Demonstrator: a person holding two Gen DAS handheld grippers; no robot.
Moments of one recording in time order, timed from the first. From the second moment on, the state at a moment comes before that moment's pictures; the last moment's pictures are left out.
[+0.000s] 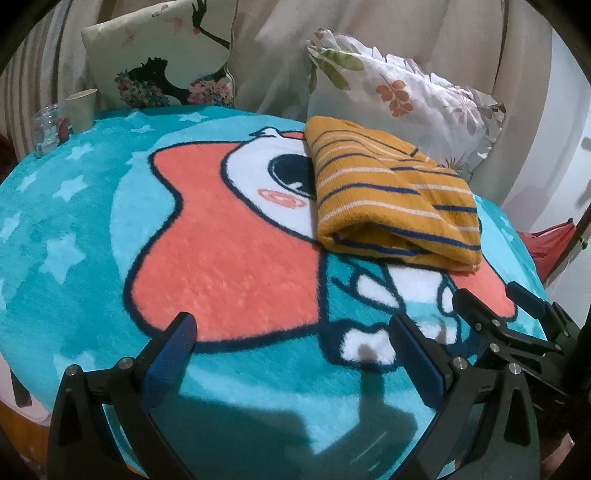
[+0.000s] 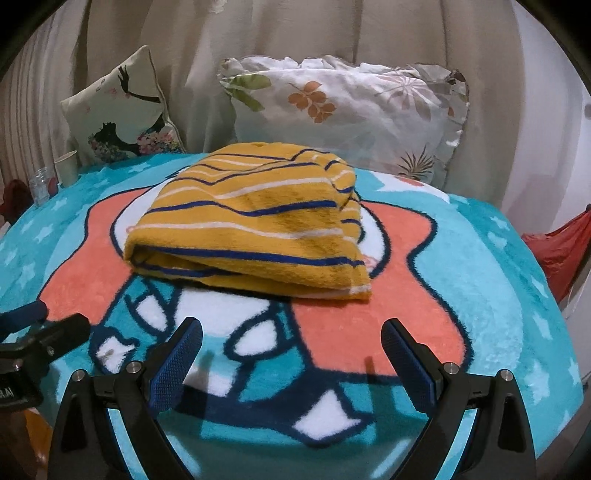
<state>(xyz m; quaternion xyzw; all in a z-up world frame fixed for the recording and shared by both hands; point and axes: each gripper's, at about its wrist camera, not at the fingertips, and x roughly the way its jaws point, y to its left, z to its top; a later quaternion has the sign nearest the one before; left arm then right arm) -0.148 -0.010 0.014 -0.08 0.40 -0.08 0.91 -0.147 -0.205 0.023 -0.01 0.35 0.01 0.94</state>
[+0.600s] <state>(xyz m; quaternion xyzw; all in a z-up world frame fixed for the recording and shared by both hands) -0.148 -0.014 0.008 -0.07 0.40 -0.08 0.91 -0.144 -0.214 0.017 0.02 0.36 0.00 0.93</state>
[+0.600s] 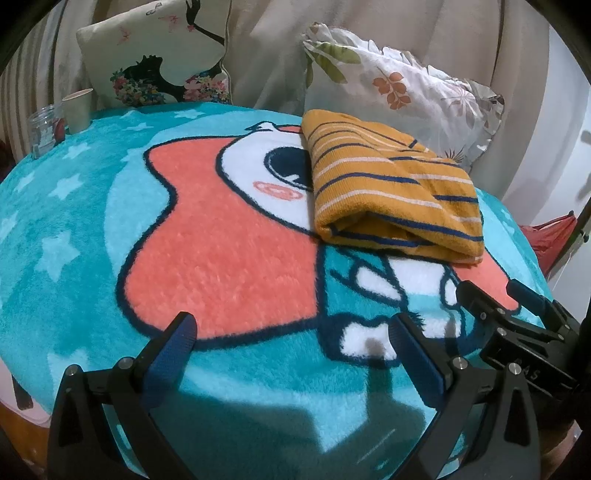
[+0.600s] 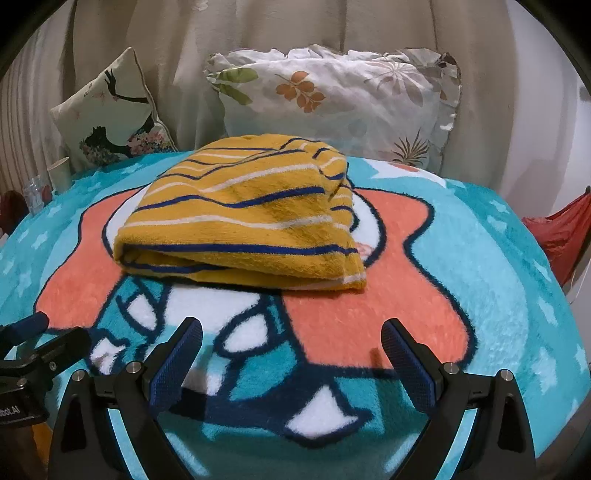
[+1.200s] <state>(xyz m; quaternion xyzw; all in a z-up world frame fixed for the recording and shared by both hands) -0.149 -0.019 0.004 -0.06 0.40 -0.07 0.91 -0.137 -0.221 0.000 0.06 0.40 0.01 0.92</state>
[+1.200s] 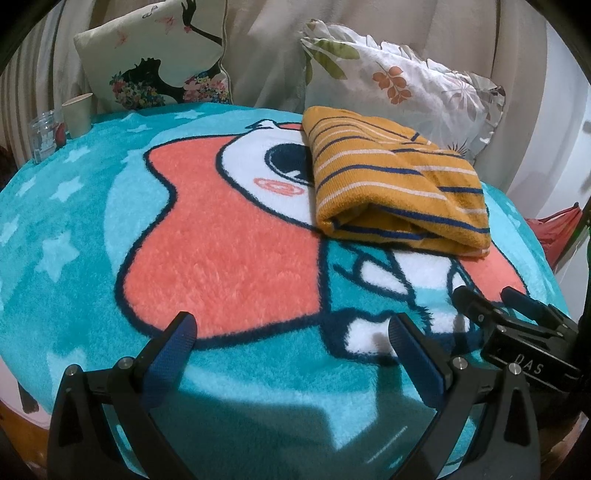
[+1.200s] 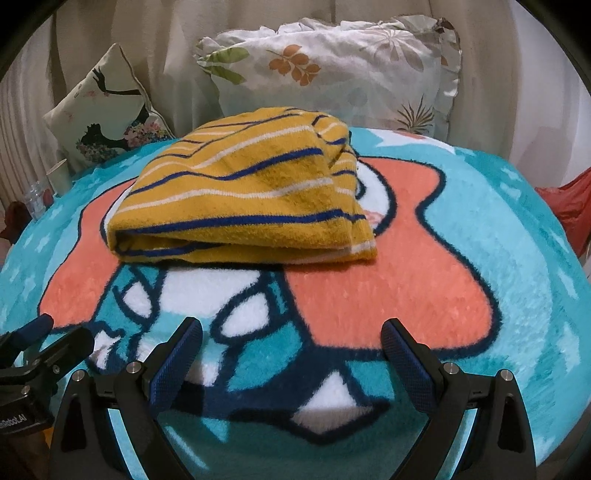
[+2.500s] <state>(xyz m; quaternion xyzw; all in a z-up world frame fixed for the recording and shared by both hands) -0.151 -0.023 0.002 -0.04 0.39 -0.06 0.92 -0.144 -0.217 0.004 0.06 0.38 0.02 0.92</state>
